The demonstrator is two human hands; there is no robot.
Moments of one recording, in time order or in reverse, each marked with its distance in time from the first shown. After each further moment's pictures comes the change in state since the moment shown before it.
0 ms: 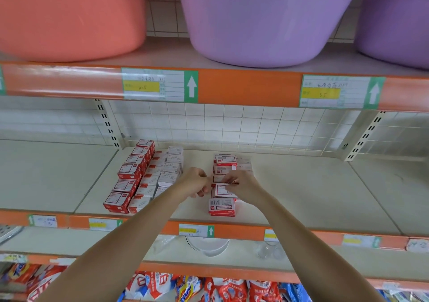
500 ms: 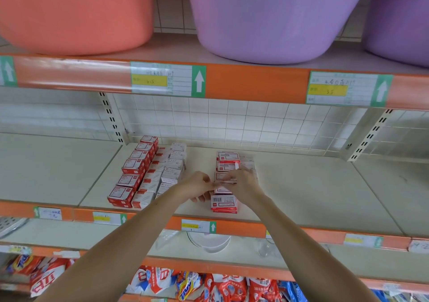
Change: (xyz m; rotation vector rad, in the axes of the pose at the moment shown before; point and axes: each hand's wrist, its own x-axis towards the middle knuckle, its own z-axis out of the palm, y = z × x) left_hand -0.011 -0.006 0.003 0.112 -0.131 0.014; right_hand 0.006 0.003 0.018 -0.299 0.133 -0.017
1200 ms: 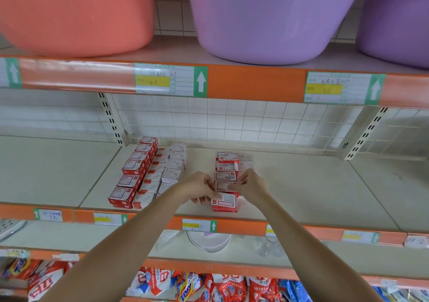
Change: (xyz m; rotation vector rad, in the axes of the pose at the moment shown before) left_hand -0.007 0.002 -0.005 -0.019 -0.112 0.027; right_hand -0.019 0.006 -0.014 0.305 0.024 0.246
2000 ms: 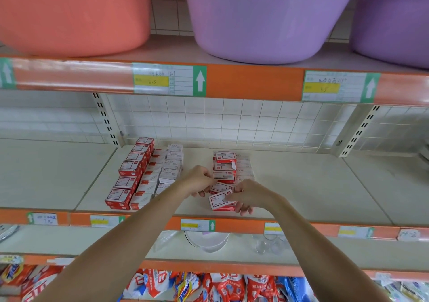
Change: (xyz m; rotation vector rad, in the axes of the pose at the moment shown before) left_hand 0.005 0.011 0.001 -0.013 0.164 0.012; right_hand -0.011 -0.003 -0.016 -0.092 -0.519 0.088
